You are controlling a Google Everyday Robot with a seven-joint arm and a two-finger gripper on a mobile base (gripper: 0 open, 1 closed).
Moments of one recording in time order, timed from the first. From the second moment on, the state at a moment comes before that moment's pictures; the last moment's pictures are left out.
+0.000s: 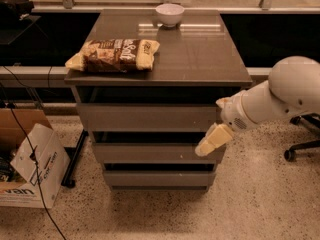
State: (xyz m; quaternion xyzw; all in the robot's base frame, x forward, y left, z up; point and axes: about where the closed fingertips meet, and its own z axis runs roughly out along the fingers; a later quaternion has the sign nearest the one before) arm 0.536 -0.149 0.769 -0.50 0.81 0.14 0.29
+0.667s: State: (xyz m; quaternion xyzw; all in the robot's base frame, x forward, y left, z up) arm 0.581 -0.139 0.729 -0.46 0.81 0.17 0.33
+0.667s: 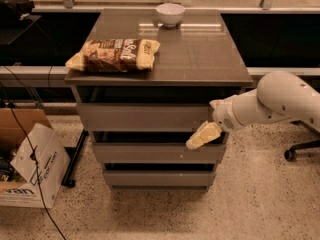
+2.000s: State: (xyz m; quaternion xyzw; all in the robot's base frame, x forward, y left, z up) arm 0.652 -0.088 0.691 -0.49 0.79 0.21 0.32
